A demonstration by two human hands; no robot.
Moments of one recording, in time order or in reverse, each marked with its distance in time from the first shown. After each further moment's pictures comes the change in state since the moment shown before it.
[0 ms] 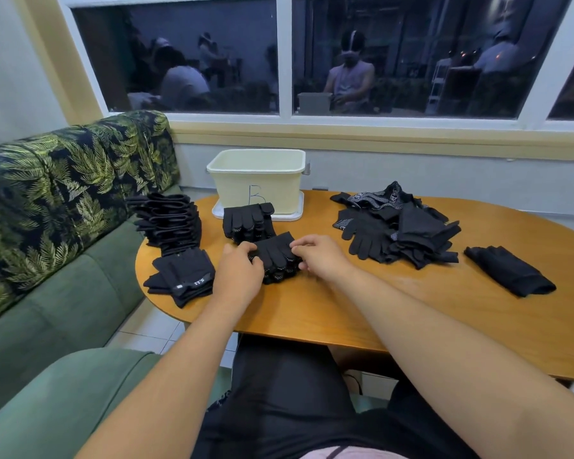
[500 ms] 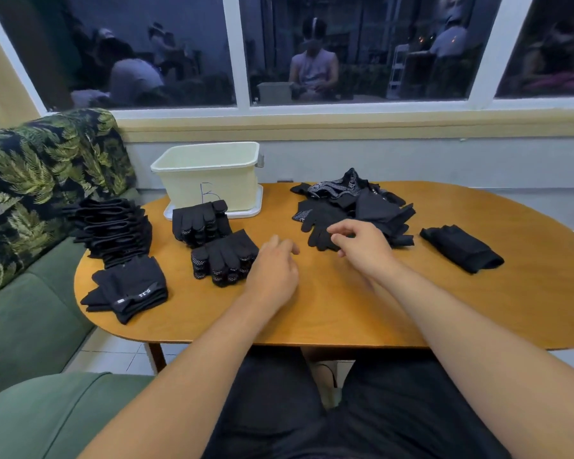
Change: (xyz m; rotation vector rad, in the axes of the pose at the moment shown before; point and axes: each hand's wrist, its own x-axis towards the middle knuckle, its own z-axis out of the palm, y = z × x) left_hand -0.029 0.100 0.088 0.058 -0.157 0.415; right_hand -0.030 0.060 -0.136 -0.165 0.288 -0.086
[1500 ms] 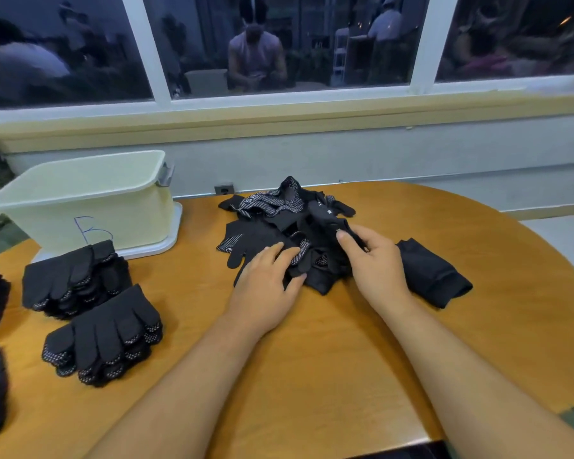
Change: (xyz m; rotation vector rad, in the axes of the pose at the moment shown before) left_hand 0.109 0.047 0.111 0.038 -0.159 0.213; right_hand 0.053 0.089 -0.074 0.253 0.316 -0.060
